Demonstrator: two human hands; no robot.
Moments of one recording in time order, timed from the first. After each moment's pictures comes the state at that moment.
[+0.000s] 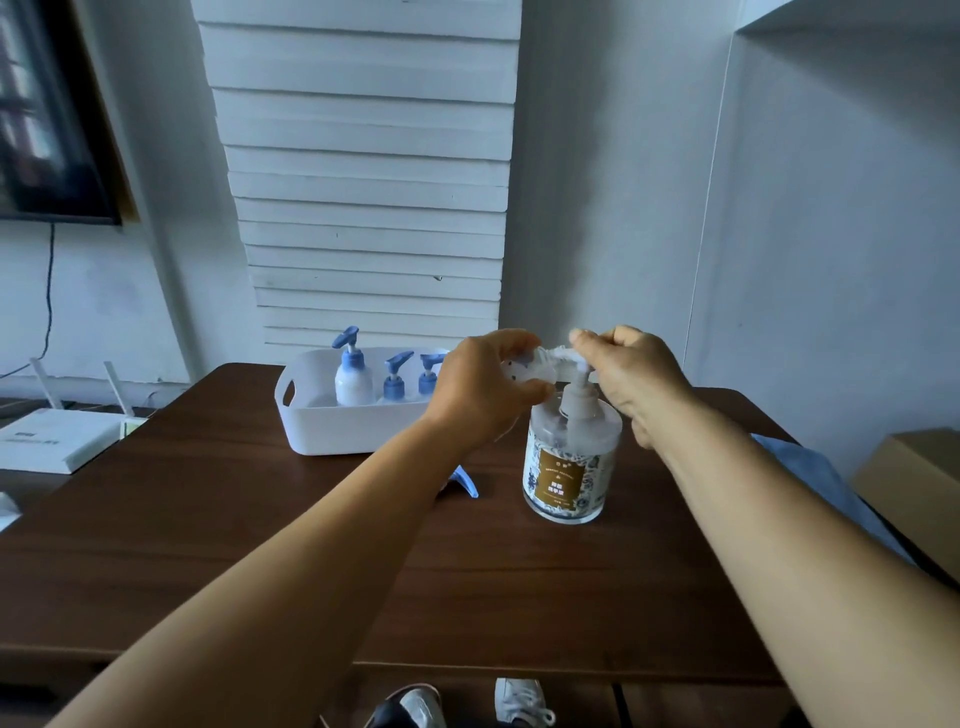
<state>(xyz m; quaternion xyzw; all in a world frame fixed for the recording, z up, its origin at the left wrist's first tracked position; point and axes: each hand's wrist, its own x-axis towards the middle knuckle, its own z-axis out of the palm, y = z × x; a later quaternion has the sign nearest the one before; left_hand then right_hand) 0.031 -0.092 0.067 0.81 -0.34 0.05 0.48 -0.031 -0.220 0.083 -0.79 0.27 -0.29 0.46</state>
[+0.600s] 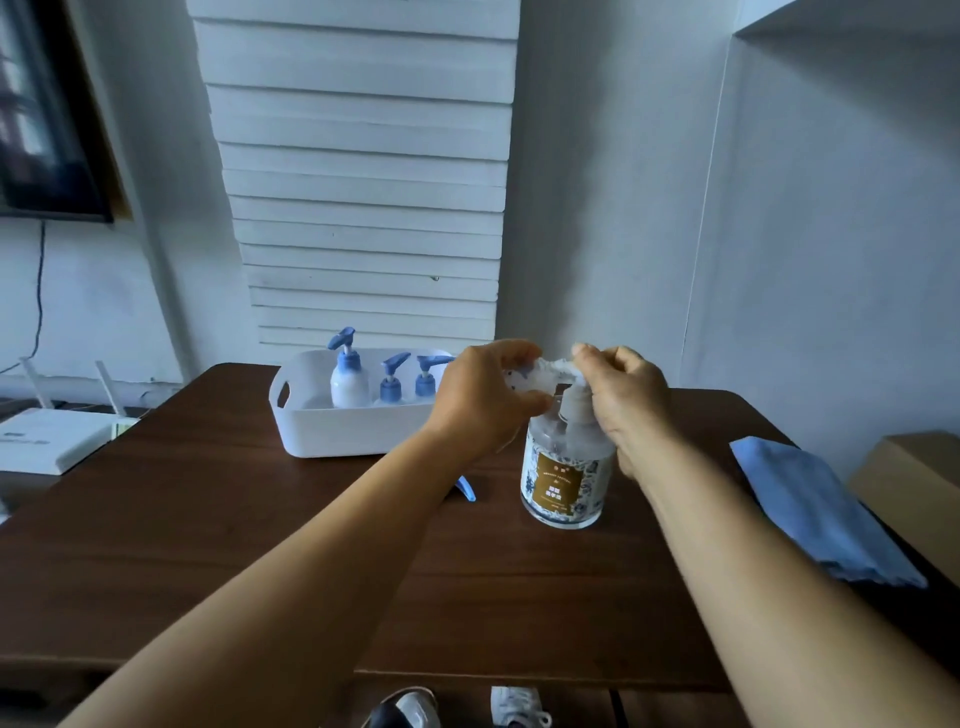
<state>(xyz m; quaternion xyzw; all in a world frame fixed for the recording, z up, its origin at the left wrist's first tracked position) 0.031 -0.095 0.060 0.81 -0.34 0.04 0.48 -0.028 -0.217 0.059 -0.75 0.28 -0.34 0.50</state>
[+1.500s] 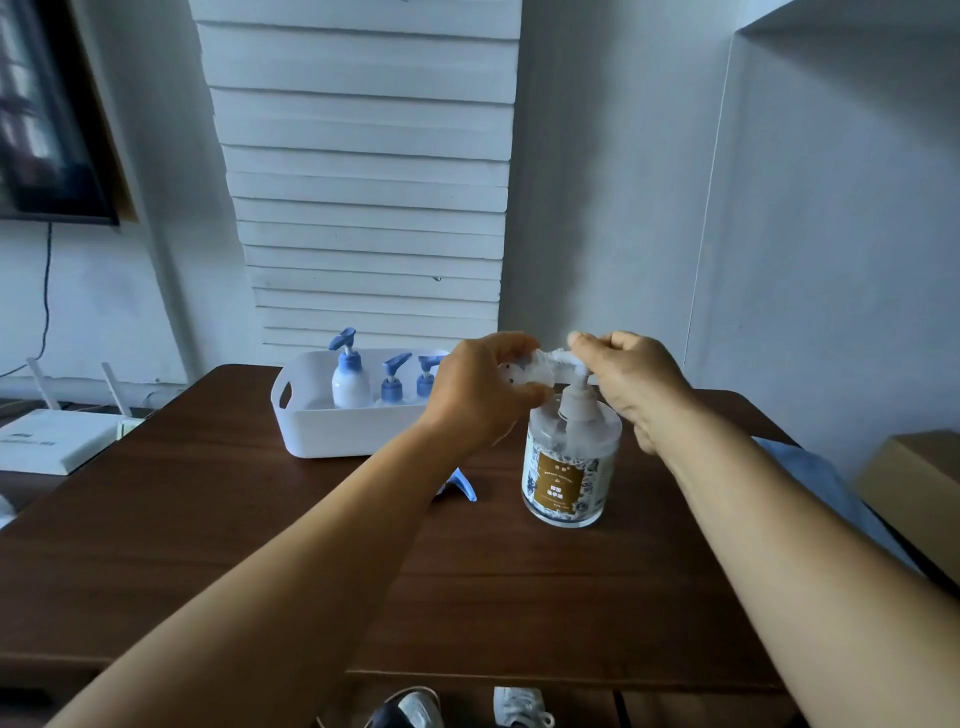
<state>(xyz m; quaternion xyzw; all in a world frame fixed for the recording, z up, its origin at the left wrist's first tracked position) 0.032 -0.092 0.066 0.81 -0.34 0.04 0.48 -0.030 -0.222 0.081 -0.80 0.26 -0.29 0.46</state>
